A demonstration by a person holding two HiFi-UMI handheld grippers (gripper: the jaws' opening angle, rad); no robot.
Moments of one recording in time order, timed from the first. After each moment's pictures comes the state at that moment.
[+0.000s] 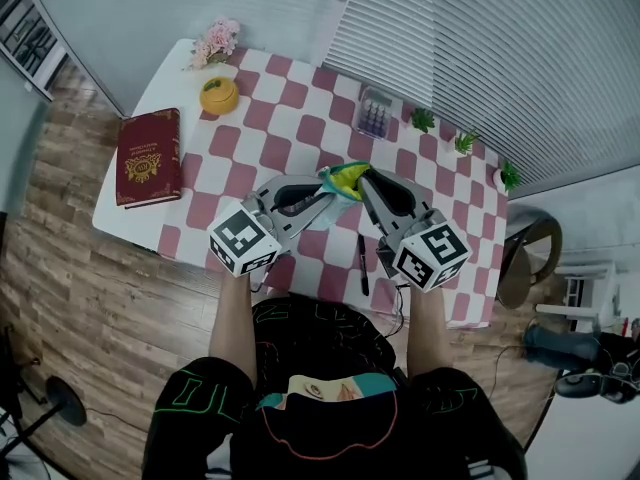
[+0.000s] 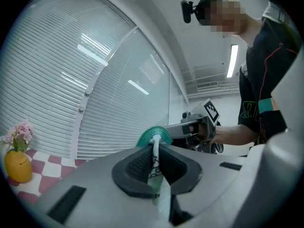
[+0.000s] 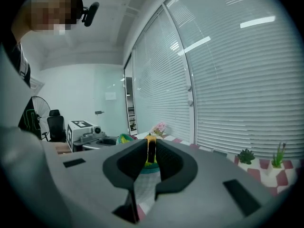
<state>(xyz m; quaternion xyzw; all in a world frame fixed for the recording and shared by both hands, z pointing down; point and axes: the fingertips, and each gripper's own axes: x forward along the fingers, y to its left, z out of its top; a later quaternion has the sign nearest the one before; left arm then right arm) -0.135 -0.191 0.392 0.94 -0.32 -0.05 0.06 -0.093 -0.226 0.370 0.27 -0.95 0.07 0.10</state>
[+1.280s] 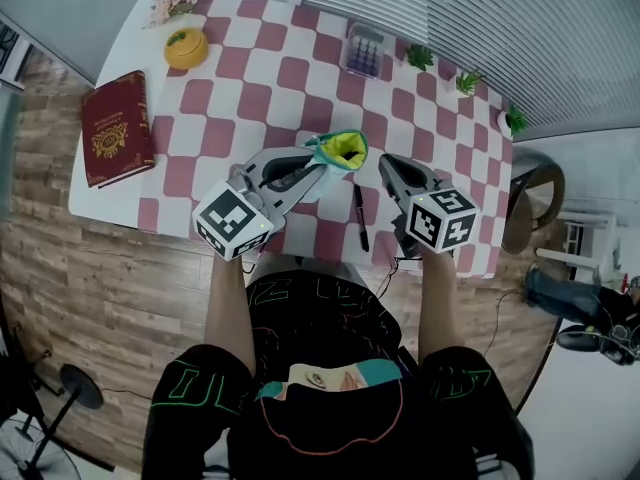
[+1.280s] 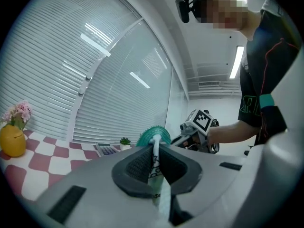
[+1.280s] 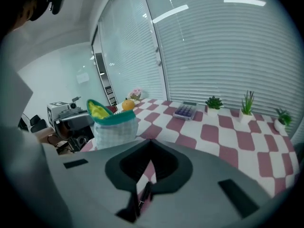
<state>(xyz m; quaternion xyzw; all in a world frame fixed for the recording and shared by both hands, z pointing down) -0.117 -0.177 0.434 0.95 -0.31 -0.03 0.10 -0.003 -0.222 0.487 0.36 -0.87 0.22 0.26</state>
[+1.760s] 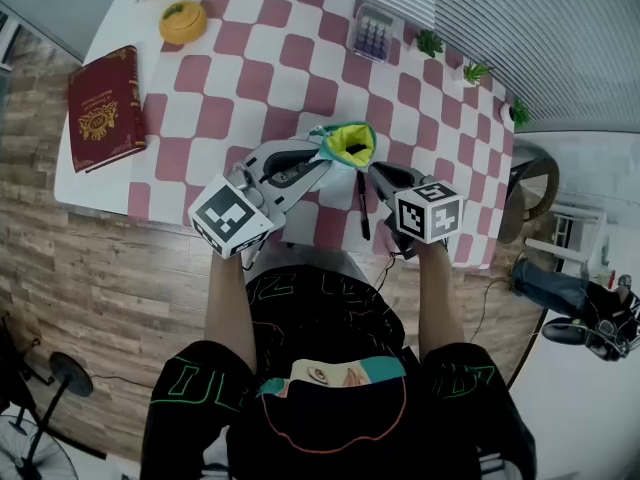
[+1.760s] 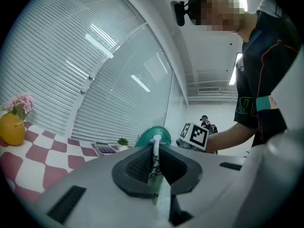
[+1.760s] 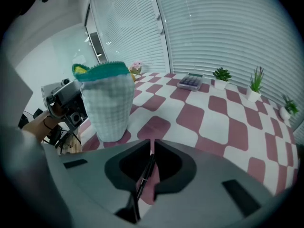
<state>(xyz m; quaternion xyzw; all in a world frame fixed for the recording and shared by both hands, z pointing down) -0.120 -0.167 0.440 0.95 -0.30 -0.06 0.12 -0.002 -0.186 0.557 0.32 -0.83 0.27 0.38</state>
